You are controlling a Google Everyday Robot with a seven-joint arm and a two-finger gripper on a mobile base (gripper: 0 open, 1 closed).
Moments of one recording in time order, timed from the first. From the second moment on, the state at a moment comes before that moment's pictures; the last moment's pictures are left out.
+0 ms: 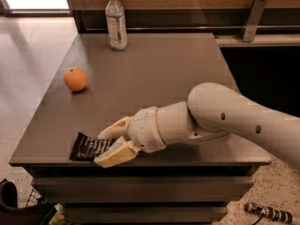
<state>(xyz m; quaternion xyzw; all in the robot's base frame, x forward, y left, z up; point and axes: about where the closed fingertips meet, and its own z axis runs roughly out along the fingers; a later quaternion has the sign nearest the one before) 0.421 0.099 0.810 -0.59 0.61 0.35 0.40</state>
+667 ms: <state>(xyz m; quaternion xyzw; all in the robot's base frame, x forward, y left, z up) 0.421 0.099 0.810 -0.59 0.61 0.35 0.40</state>
